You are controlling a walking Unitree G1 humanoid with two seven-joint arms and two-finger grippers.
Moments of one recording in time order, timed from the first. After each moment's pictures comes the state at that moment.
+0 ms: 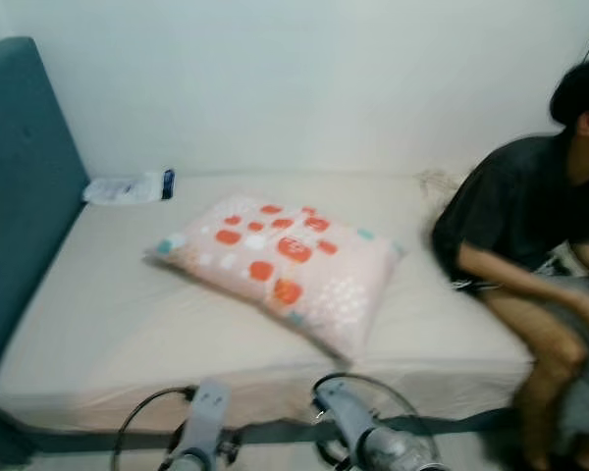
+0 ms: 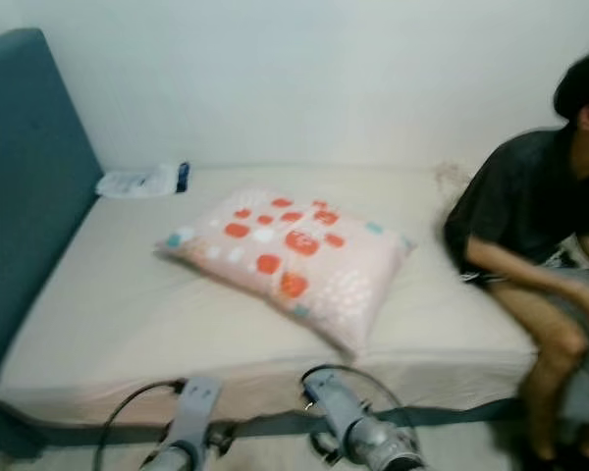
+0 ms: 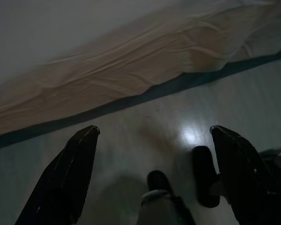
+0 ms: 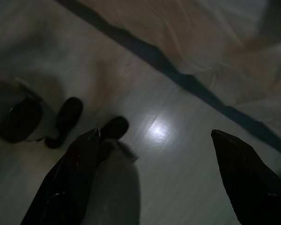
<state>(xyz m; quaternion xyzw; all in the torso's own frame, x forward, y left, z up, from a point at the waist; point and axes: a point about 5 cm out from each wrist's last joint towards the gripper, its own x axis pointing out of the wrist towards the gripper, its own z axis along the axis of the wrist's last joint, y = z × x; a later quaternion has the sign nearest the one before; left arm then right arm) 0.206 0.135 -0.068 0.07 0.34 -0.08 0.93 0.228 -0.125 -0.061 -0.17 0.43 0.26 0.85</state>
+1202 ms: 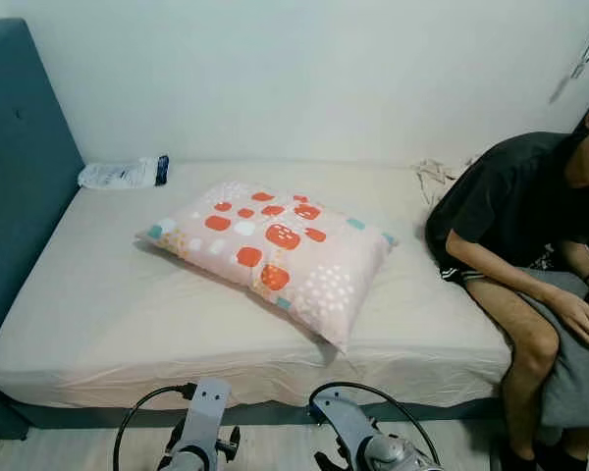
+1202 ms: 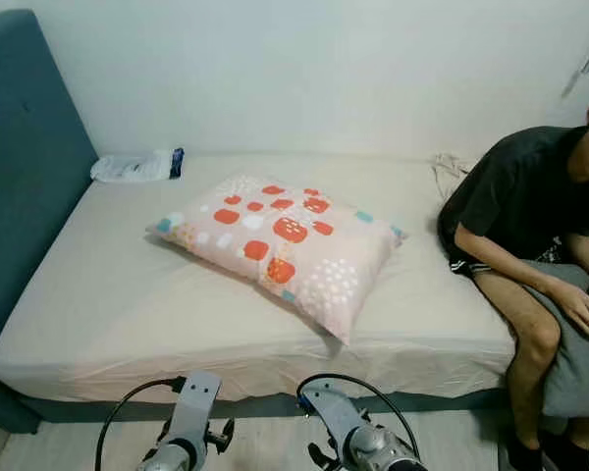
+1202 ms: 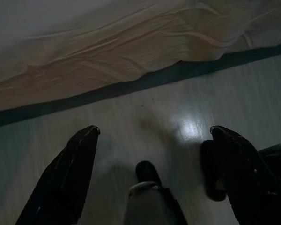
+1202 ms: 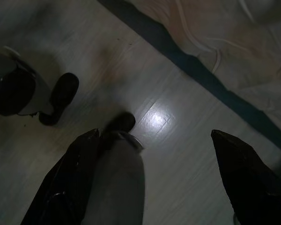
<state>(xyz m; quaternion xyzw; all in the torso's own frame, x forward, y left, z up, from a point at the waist) 0.206 0.138 -0.069 0.07 0.35 -0.07 0.93 0.223 -0.124 -0.064 -0.18 0.43 0.27 0.84</state>
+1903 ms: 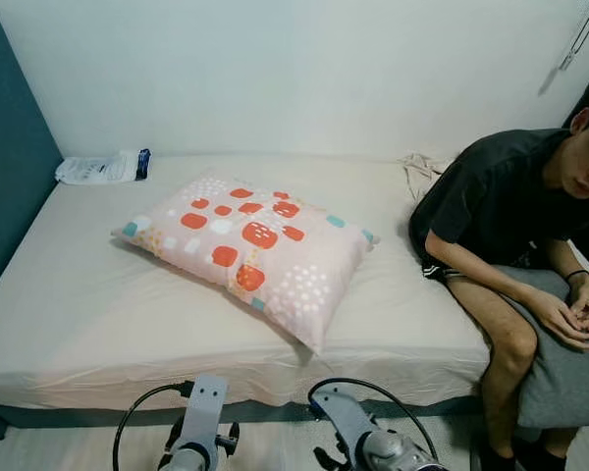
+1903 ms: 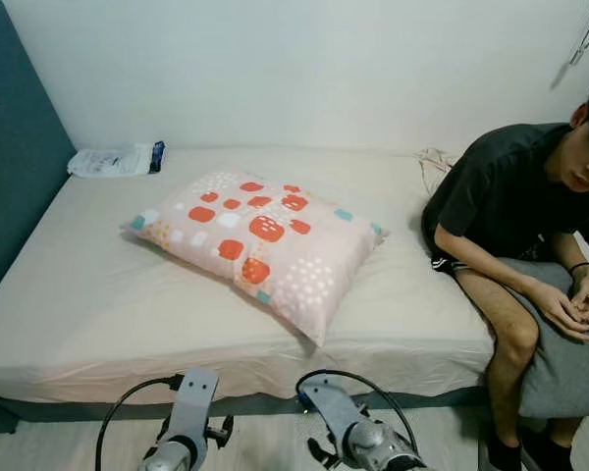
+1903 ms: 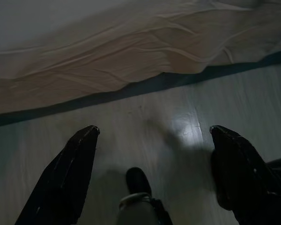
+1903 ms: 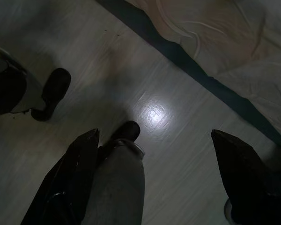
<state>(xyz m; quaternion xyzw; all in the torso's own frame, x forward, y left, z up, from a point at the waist) 0.213 0.141 -0.065 0.07 0.34 -0.05 0.94 0.225 -0.125 -0.063 -0.18 0.43 0.27 0.84</state>
